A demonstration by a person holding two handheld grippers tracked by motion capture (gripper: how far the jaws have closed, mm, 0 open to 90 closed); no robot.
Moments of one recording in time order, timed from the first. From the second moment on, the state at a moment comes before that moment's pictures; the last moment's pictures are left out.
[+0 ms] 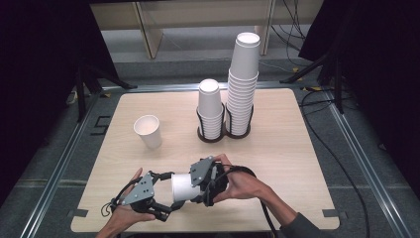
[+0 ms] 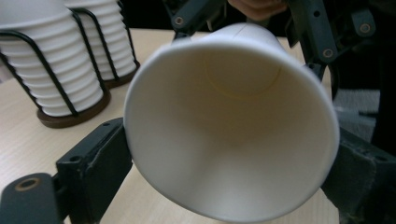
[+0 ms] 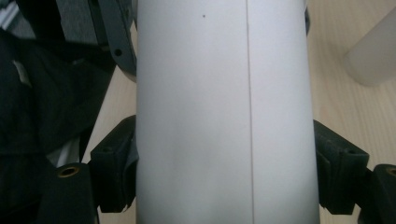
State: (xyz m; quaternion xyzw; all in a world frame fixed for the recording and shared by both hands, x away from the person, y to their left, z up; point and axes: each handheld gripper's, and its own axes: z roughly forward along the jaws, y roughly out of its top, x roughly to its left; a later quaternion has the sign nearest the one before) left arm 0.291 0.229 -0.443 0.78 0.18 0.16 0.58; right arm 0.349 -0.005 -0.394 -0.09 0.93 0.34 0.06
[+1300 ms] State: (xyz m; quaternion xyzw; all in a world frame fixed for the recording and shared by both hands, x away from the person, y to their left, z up) left arm 0.292 0.230 -0.439 0.70 0.25 0.13 0.66; right arm 0.364 -0.015 -0.402 -0.04 0.87 0.48 -0.03
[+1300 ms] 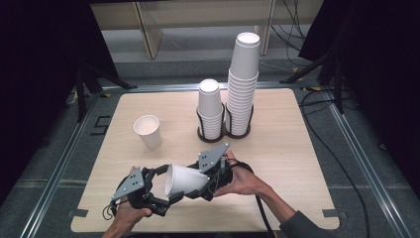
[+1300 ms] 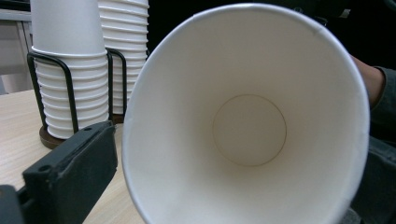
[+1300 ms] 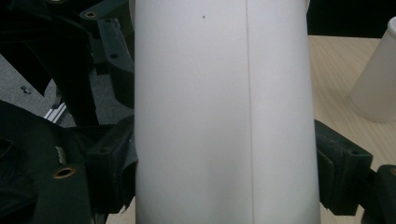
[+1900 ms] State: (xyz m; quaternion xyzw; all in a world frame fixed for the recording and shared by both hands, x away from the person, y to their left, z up) left arm 0.291 0.229 -0.437 0.70 0.23 0.13 0.66; right arm 0.365 -0.013 -0.409 -0.04 0.87 0.49 -0.05
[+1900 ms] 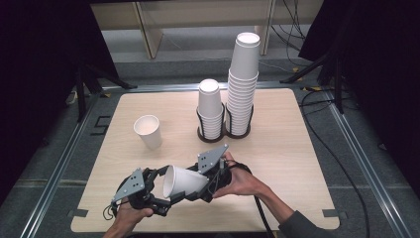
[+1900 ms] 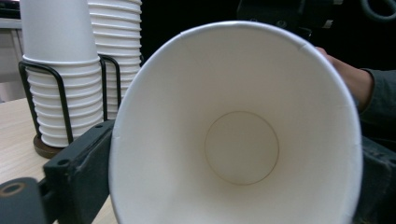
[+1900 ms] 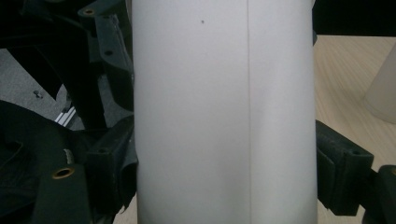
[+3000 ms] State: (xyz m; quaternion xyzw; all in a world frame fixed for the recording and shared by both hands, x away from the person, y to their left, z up) left arm 0.296 0.237 -0.428 0.75 0.26 0.17 0.59; right arm 0.377 -0.035 -0.404 0.00 0.90 0.44 0.03
